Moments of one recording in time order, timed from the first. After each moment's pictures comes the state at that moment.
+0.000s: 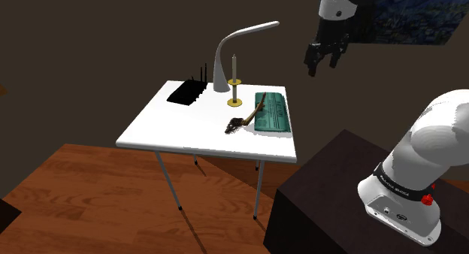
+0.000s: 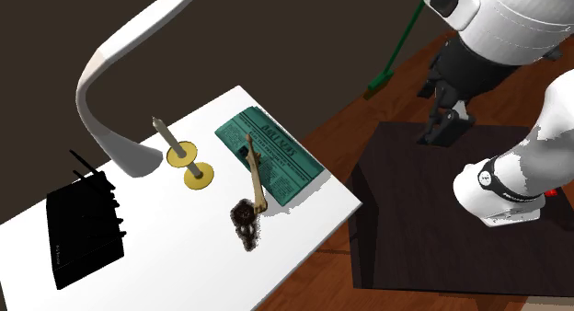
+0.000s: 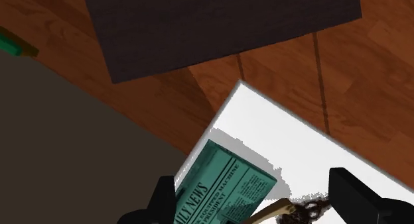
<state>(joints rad) -0.01 -0.72 0.07 -2.53 -0.05 1.80 0.26</state>
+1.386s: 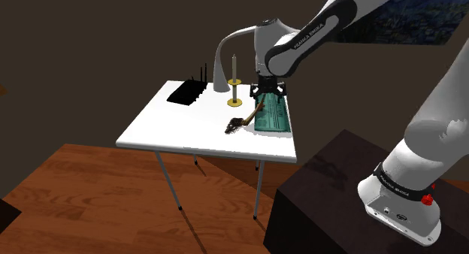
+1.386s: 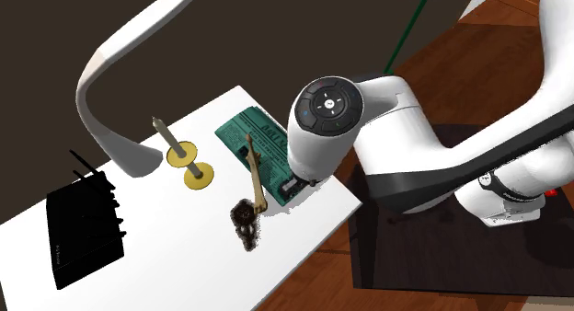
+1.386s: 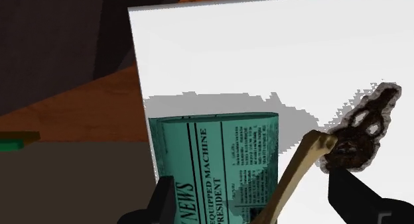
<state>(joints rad) -0.15 0.10 0.28 -2.31 -0.29 2.37 1.15</state>
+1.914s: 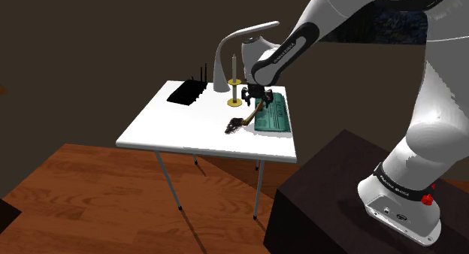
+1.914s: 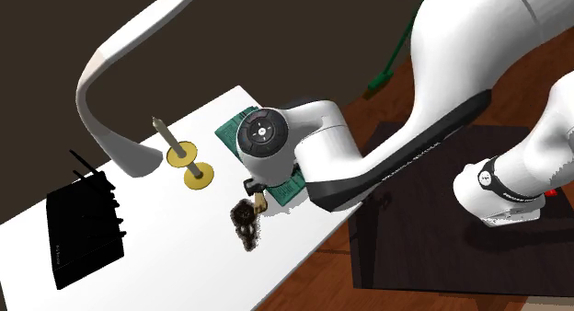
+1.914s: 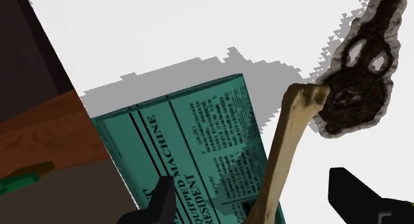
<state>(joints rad) -0.11 0.42 0.19 -2.05 -0.42 2.40 1.44</state>
